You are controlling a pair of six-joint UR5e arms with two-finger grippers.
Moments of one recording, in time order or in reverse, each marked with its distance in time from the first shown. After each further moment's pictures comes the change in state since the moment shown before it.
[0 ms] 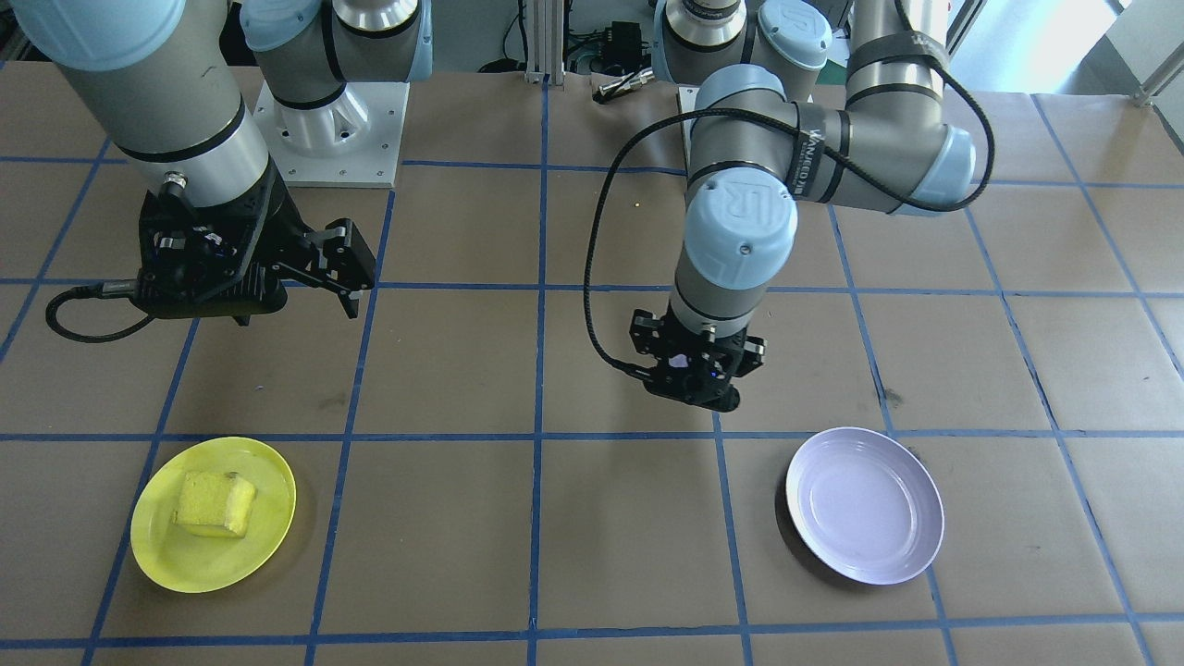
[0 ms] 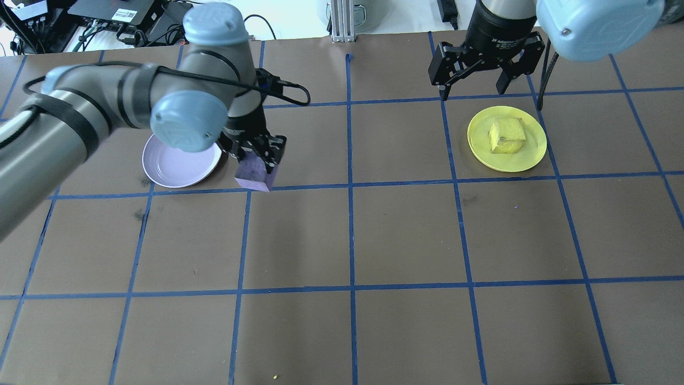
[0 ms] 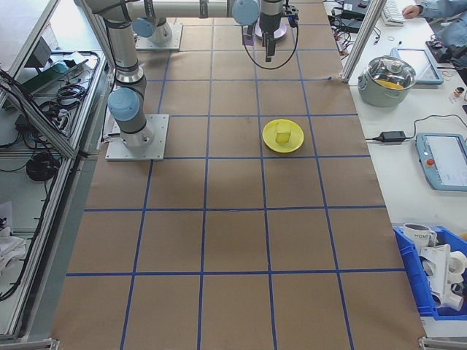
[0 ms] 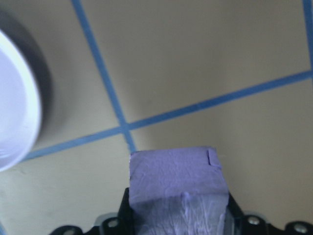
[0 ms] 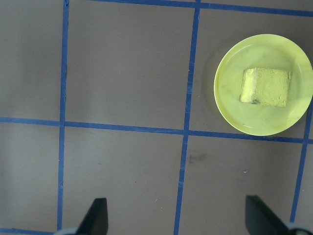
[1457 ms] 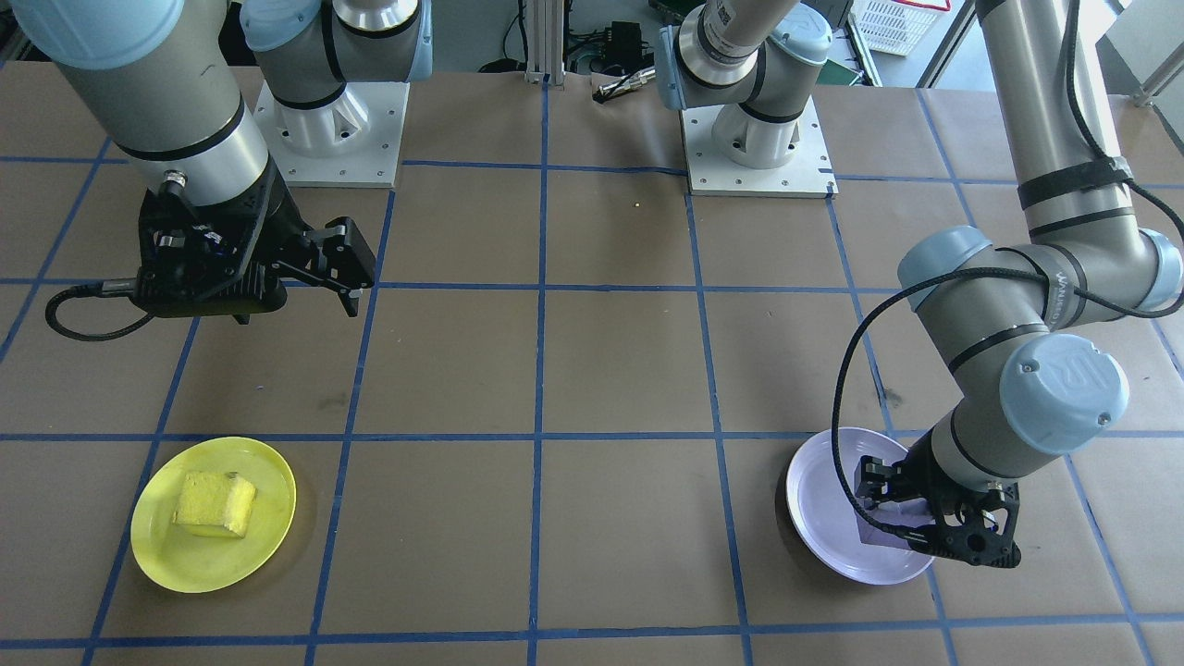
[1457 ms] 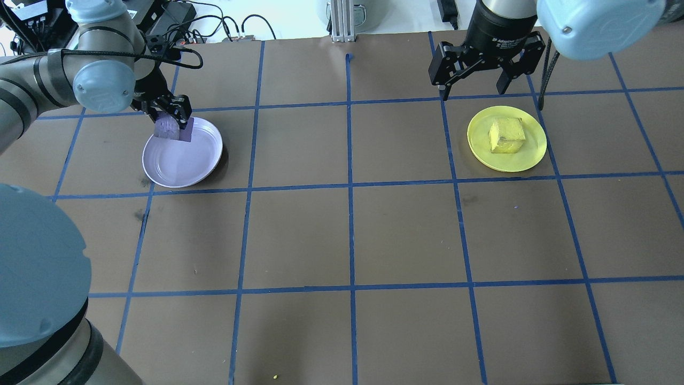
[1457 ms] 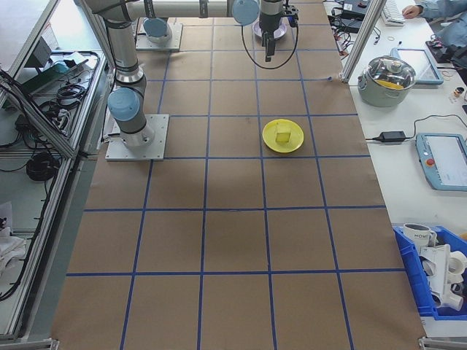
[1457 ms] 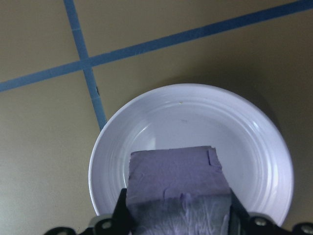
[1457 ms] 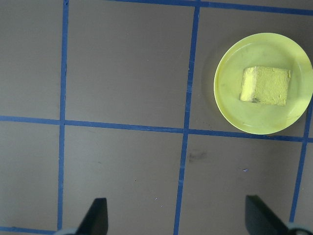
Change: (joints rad) left arm 0.341 -0.211 0.164 0.204 0.038 0.291; right arm 0.000 0.000 -0.003 0.007 0.000 0.000
